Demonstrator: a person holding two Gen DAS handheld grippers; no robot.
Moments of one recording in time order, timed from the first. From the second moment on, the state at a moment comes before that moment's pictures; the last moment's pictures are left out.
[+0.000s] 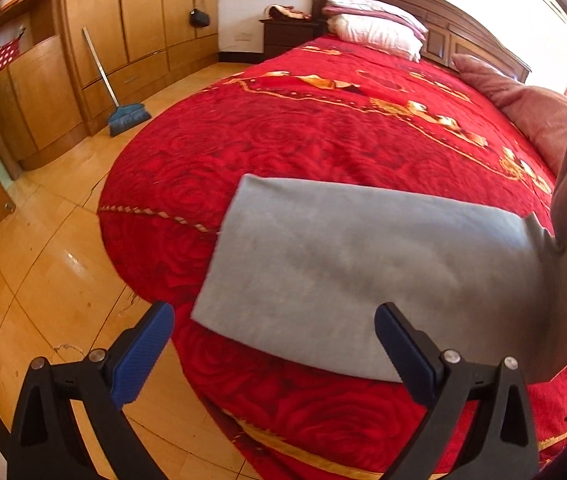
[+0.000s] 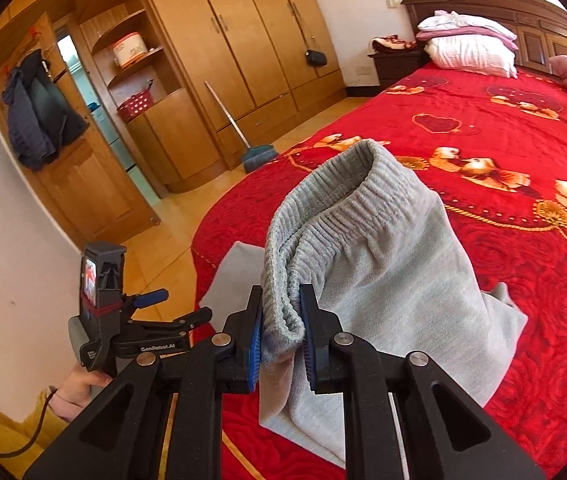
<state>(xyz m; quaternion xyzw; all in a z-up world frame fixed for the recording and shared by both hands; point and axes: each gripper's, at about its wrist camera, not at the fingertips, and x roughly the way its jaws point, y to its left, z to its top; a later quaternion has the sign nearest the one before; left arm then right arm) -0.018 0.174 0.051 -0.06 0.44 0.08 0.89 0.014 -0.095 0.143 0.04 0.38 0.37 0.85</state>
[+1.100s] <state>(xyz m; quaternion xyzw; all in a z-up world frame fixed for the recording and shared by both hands) -0.052 0.252 0.029 -0.15 0.43 0.14 0.88 0.060 0.091 0.078 -0.05 0.46 0.46 0.76</state>
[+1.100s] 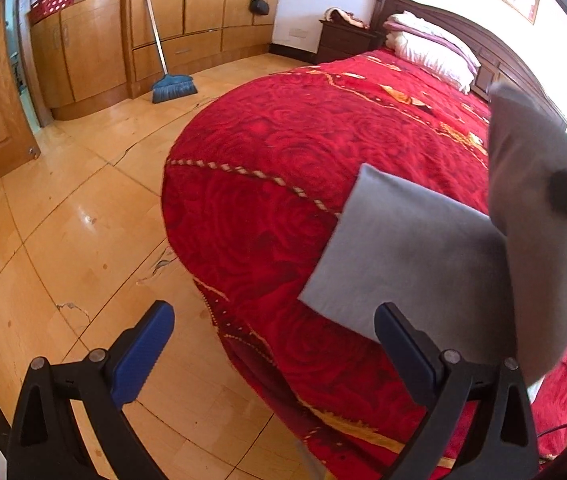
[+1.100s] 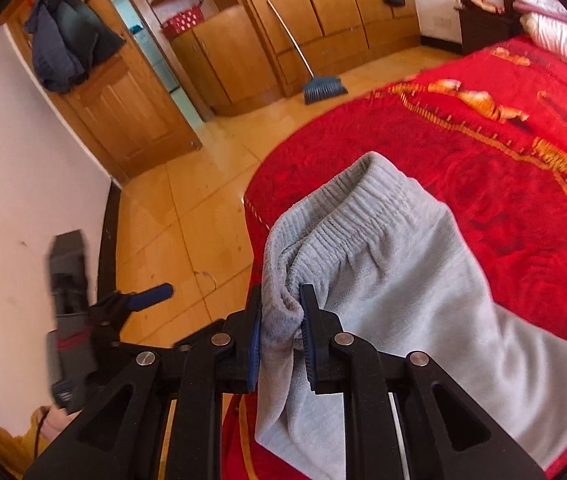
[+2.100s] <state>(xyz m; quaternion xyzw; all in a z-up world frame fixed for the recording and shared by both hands) -0.046 0.205 0.064 -0.13 0.40 0.05 0.90 0.028 -0.070 0.049 -0.03 0.49 0.29 0.83</state>
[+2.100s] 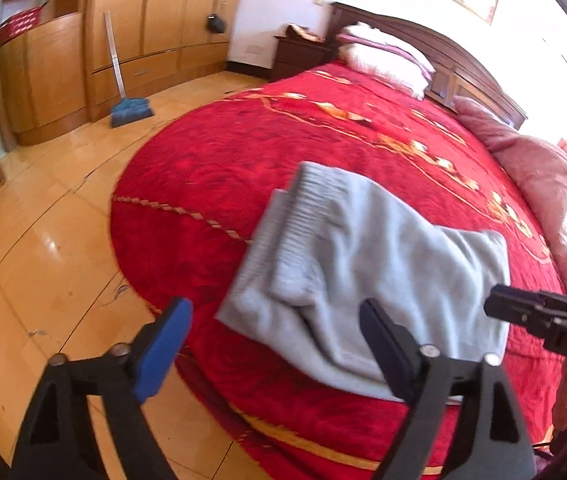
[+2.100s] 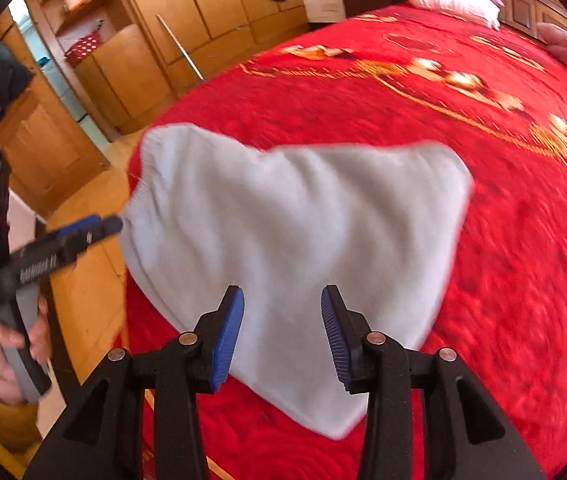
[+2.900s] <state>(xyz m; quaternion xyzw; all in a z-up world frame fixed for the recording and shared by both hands) -0.010 0.194 0.041 -0.12 0.42 0.11 0.89 0.009 -0.090 0.002 -0.02 0.52 0.28 0.81</state>
